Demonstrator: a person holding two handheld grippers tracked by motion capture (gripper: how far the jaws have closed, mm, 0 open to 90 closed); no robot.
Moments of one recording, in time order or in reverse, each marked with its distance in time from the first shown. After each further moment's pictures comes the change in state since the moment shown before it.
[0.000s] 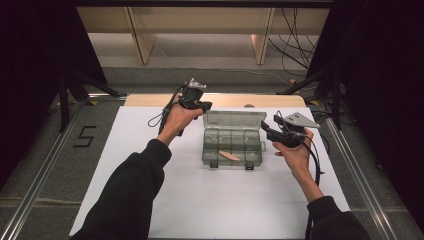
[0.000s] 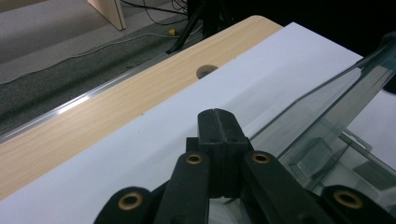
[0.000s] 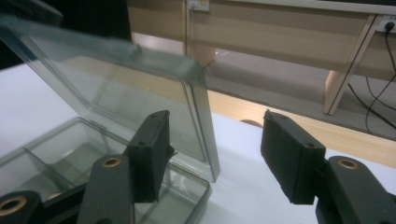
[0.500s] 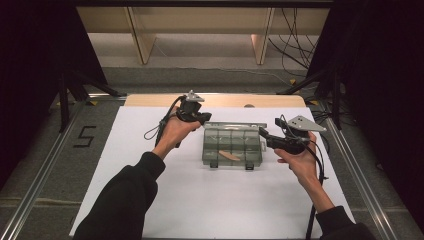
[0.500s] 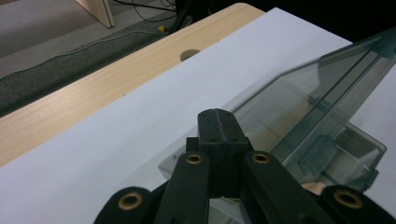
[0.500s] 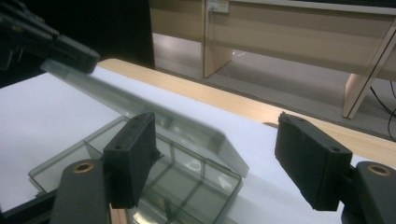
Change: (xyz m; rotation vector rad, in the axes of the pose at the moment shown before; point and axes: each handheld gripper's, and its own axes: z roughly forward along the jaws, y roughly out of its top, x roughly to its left) left arm -0.015 -0.031 -0.011 -0.004 -0.038 0.018; right arm 0.021 0.015 -0.031 0.008 0.073 0.000
